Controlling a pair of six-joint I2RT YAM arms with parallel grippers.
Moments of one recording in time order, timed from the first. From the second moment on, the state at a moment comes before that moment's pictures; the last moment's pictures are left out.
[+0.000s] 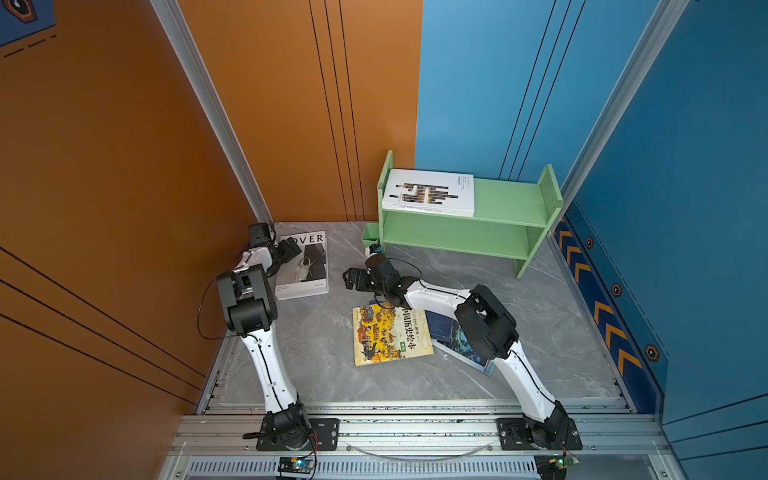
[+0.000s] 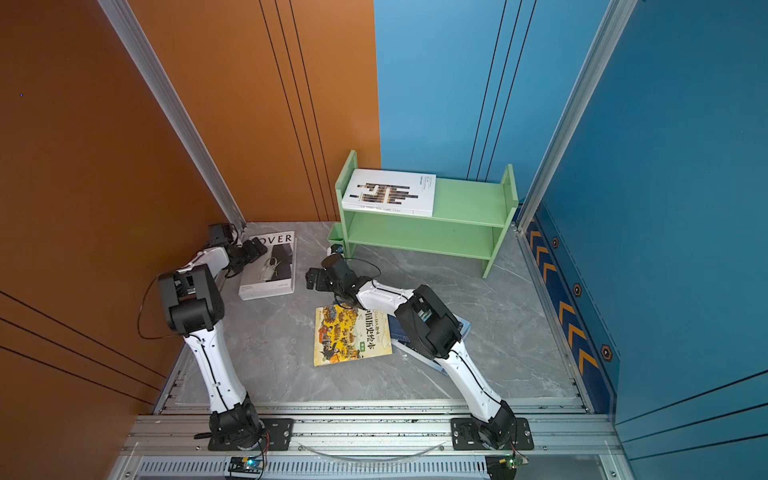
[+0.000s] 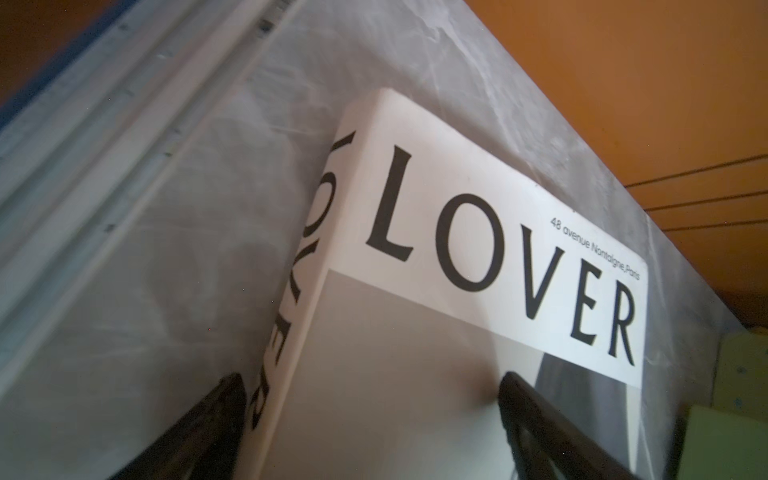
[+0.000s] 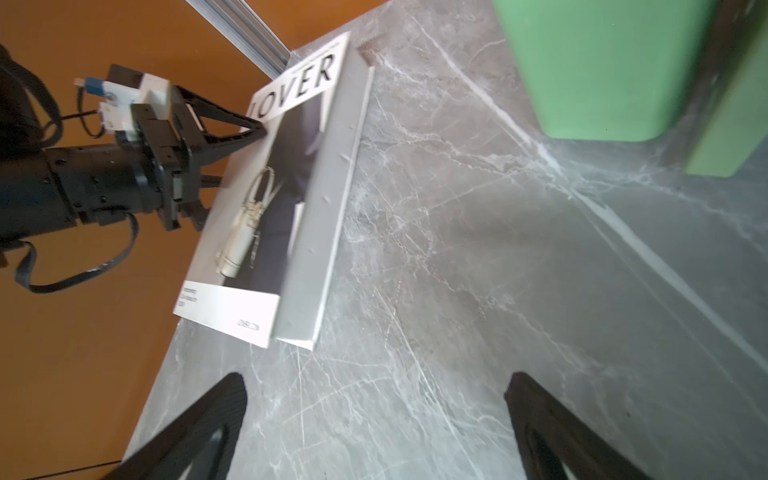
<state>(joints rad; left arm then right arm) 0.31 2.28 1.74 -0.35 0.27 -0.40 0.83 2.38 1.80 0.07 0.01 0.75</state>
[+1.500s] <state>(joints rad) 0.16 1.71 1.03 0.15 0.44 -0.84 0.87 2.25 1.74 0.00 -0.15 0.85</state>
